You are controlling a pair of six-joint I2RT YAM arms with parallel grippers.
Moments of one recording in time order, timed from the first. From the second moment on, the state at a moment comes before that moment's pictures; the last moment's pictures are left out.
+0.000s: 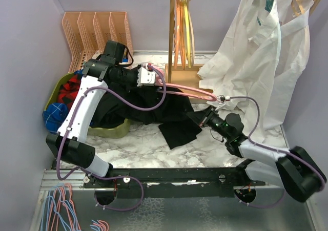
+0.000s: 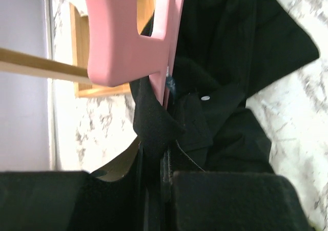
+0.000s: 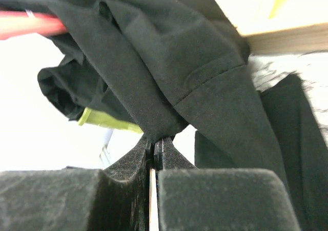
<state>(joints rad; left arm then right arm) -0.30 1.51 1.73 -1.16 0.81 1.23 0.55 1.18 0.22 0.94 -0.26 0.94</state>
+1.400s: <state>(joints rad) -0.57 1.44 1.61 -1.04 0.00 1.48 0.53 1.20 0.99 -0.53 0.14 0.35</state>
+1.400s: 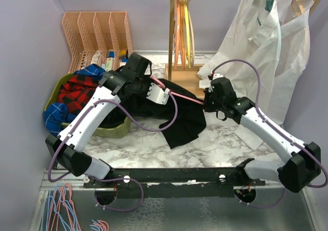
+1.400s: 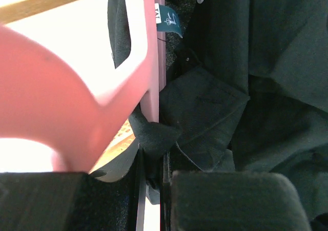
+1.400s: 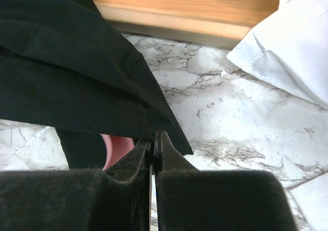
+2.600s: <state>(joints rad) -0.66 1.47 1.60 -0.95 -0.17 1.29 0.53 1.25 0.95 -0.52 0.01 0.35</state>
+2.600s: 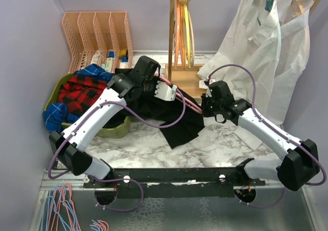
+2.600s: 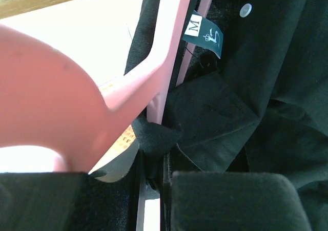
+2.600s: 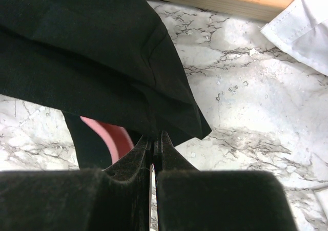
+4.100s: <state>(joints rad) -0.81 1.51 1.58 -0.83 -0.13 0.77 0.68 1.03 0.86 -0.17 -0.38 0.72</state>
